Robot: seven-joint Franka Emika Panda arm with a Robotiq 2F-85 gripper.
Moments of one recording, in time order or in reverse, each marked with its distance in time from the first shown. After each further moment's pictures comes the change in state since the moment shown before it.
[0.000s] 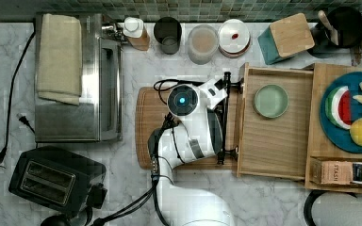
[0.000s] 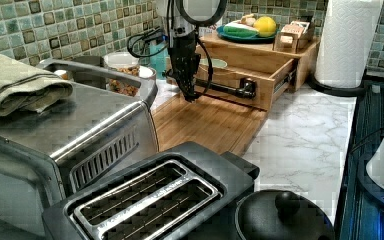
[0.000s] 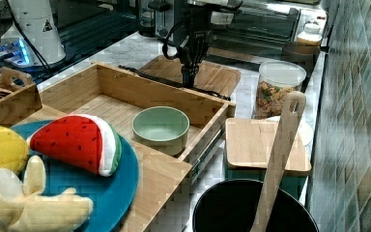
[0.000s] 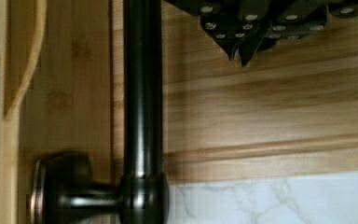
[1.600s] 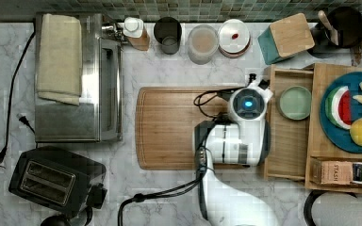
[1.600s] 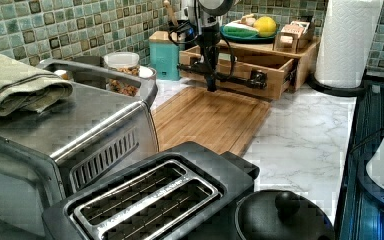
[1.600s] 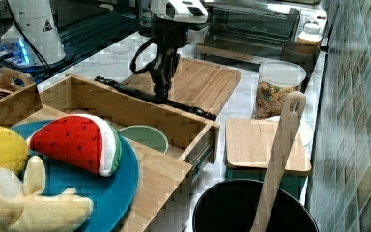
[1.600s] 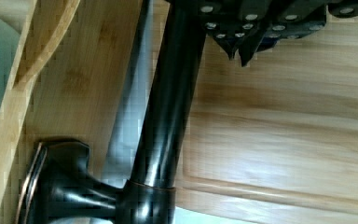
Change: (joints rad) arm -0.211 0.001 -0.038 0.006 0.137 0.015 -0.594
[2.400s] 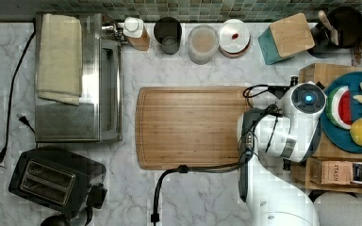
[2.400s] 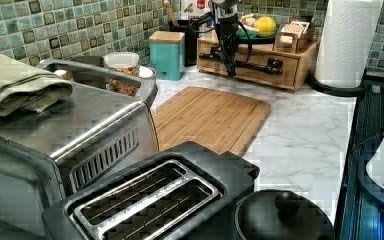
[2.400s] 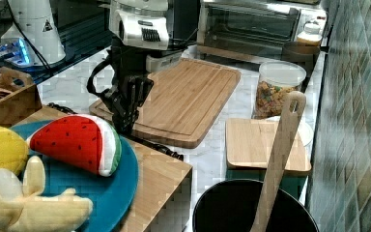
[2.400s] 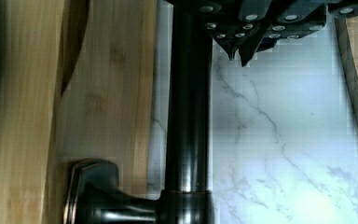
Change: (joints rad) arm -0.083 0.117 -0.123 0.184 0.019 -0.078 -0.031
